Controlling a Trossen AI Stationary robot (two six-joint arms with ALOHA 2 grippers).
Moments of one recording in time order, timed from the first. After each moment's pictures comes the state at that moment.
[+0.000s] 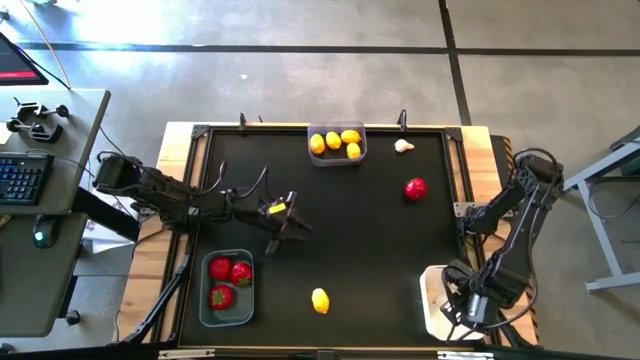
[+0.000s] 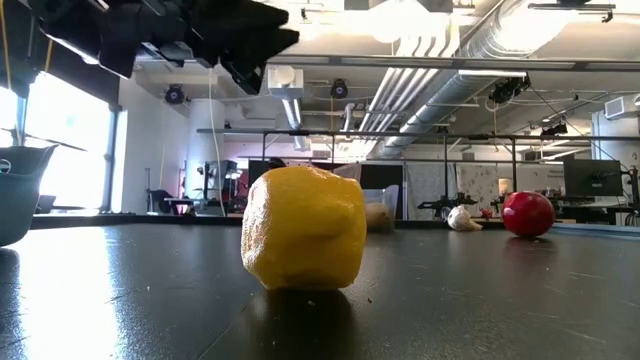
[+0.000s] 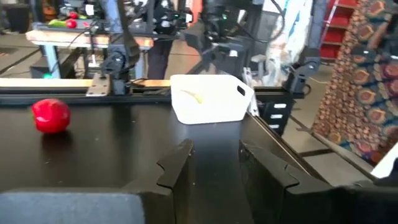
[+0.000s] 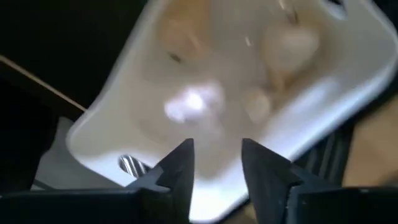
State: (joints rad) left arm -0.11 1.41 0.55 0.75 0.19 -0.08; right arm 1.11 1.38 1.07 -1.12 -0.14 2.03
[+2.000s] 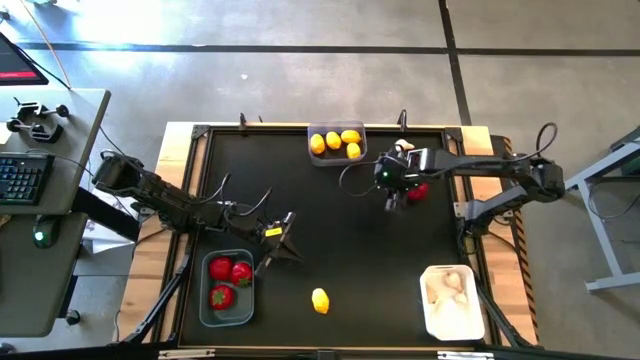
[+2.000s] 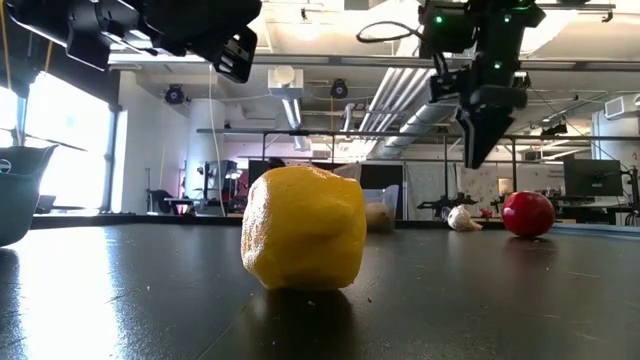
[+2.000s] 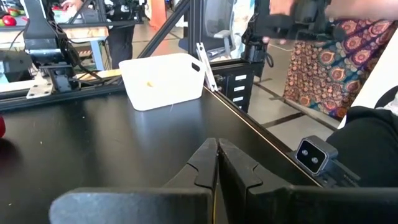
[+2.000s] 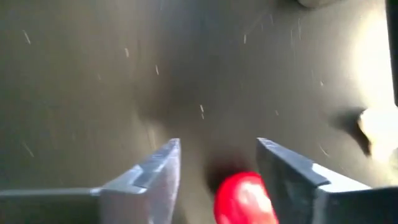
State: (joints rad) left arm -0.26 1.41 0.54 0.69 0.19 0.03; right arm -0.24 1.38 1.00 -0.94 0.15 -0.02
